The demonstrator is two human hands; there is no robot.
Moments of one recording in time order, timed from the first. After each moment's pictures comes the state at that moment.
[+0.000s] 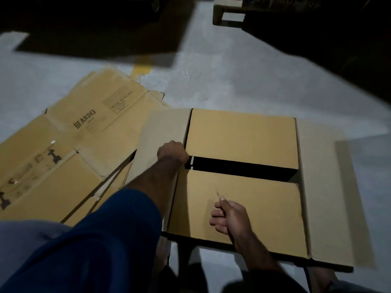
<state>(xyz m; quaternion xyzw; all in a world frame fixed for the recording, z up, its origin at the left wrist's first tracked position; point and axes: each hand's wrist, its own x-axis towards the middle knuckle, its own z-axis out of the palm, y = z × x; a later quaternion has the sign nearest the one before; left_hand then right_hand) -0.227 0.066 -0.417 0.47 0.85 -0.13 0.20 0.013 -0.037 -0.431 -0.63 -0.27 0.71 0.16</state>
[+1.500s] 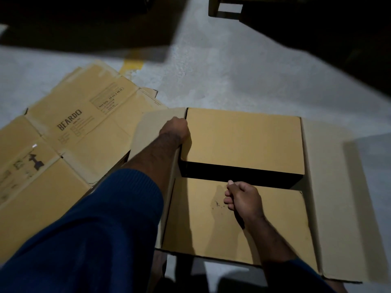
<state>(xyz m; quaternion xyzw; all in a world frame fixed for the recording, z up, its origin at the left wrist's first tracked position) -0.256 0.161 -0.438 0.51 0.83 -0.07 0.20 0.009 0.041 -0.464 -0.66 -0.38 0.60 0.23</state>
